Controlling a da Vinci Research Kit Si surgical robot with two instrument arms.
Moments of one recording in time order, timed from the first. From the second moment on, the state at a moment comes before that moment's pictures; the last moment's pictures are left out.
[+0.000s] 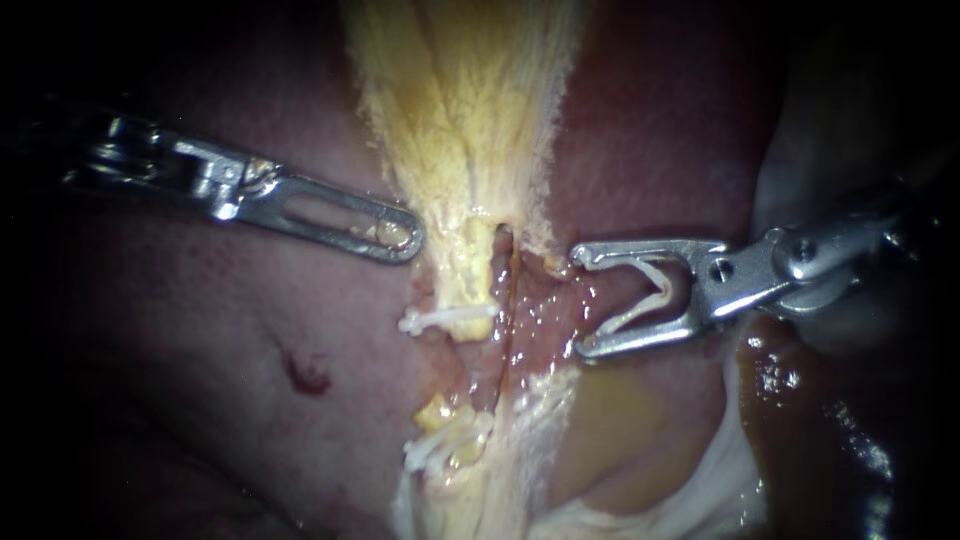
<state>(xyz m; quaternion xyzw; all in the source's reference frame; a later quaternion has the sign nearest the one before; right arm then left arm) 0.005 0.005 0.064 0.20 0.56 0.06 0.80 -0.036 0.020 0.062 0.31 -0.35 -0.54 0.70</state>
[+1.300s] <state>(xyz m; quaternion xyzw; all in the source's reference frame) 0.009 0.001 0.070 0.25 0.55 0.07 0.79 -0.031 0.021 0.054 0.31 -0.36 -0.55 0.68</state>
